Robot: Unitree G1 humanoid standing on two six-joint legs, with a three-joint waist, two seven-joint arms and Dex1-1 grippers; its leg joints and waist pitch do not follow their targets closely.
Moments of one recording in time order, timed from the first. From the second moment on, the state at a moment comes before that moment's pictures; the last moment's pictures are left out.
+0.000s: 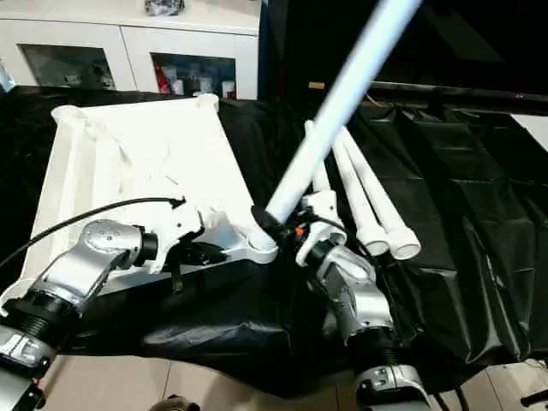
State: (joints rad) left arm -0.55 0.43 -0.33 0.49 -0.02 0.19 -1.05; right arm -0.42 -0.09 0.02 0.57 0.28 -0.01 0.72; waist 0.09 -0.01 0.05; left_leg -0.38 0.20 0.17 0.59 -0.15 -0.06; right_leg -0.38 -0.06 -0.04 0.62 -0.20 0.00
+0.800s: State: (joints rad) left arm -0.55 0.46 -0.35 0.48 0.00 0.18 -1.12; right arm -0.58 -0.20 0.14 0.70 0.19 0.03 0.99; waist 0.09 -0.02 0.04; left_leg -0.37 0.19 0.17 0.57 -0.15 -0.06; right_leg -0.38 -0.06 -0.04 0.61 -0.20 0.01
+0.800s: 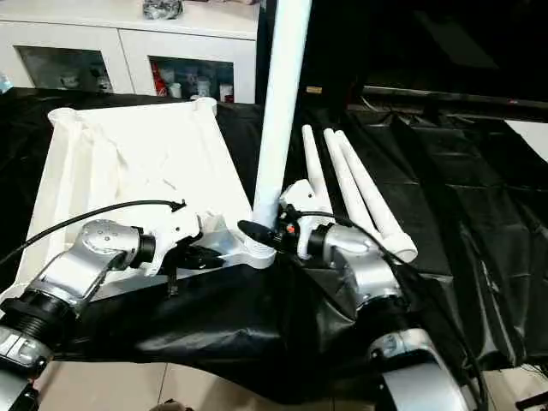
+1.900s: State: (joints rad) left arm -0.47 0.55 -0.36 0.23 0.00 0.33 -1.13; right arm -0.62 -0.21 0.19 0.75 0.19 -0.06 1.15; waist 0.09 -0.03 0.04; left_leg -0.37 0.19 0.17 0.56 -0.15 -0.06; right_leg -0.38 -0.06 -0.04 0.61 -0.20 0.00
